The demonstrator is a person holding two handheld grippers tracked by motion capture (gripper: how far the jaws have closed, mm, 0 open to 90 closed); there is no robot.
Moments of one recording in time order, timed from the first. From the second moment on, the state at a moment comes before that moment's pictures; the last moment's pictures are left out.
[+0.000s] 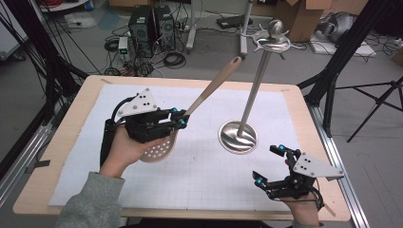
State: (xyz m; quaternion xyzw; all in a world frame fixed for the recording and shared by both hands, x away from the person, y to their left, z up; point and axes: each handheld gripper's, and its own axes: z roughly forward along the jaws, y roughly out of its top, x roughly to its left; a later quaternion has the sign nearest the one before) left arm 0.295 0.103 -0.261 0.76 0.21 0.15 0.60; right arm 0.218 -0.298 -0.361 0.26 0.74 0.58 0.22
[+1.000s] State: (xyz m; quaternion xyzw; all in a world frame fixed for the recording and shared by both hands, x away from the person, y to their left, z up) left arm 0.295 0.087 -0.239 0.75 0.19 0.15 0.61; right arm 0.216 -0.300 -0.361 0.26 0.73 0.59 0.22
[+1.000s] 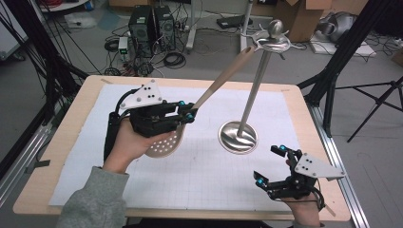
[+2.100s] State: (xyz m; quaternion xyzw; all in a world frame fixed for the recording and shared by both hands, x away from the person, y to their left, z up) left arm 0.299 0.076 -0.244 0.76 0.19 0.15 0.61; right arm 0.215 -0.303 -0.361 0.26 0.73 0.59 0.22
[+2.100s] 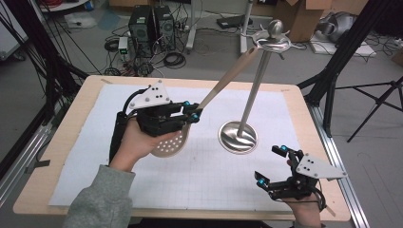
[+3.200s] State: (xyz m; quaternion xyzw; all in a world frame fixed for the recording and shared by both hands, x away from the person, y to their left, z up) left arm 0.302 0.083 -0.245 0.75 0.20 0.17 0.61; right arm 0.215 -0.303 -0.361 0.26 0.73 0.59 0.22
